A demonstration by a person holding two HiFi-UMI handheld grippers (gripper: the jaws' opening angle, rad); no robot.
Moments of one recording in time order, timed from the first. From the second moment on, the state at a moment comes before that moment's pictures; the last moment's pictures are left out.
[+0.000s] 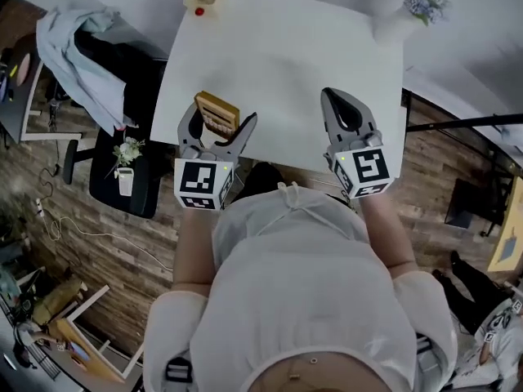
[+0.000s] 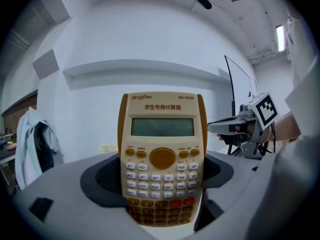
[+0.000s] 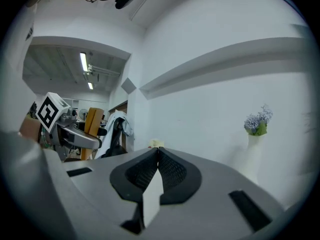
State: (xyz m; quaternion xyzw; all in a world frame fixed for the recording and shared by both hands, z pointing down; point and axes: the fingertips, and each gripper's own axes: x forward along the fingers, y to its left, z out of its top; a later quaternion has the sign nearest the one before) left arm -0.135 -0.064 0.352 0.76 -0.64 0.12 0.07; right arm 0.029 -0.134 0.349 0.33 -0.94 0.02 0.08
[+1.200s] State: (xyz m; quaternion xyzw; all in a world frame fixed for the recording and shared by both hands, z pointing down) left arm -0.160 -0.203 0.589 0.81 -0.41 0.35 0.25; right arm -0.027 -0.216 0.491 0.45 -0.86 0.15 0.17
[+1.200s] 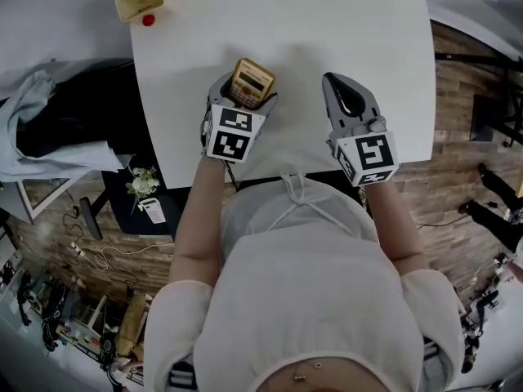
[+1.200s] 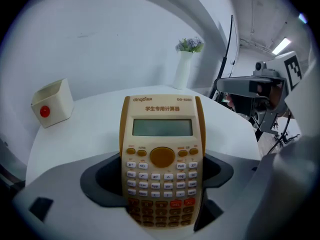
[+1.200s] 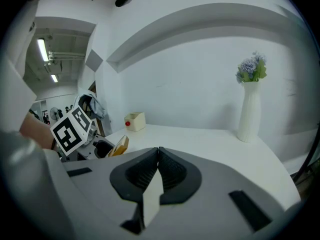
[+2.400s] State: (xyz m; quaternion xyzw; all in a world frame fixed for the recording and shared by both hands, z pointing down) left arm -0.159 -0.210 0.523 0.81 -0.47 0.31 0.17; right arm -0.019 -0.203 0.461 0.46 -0.87 0.12 0.16
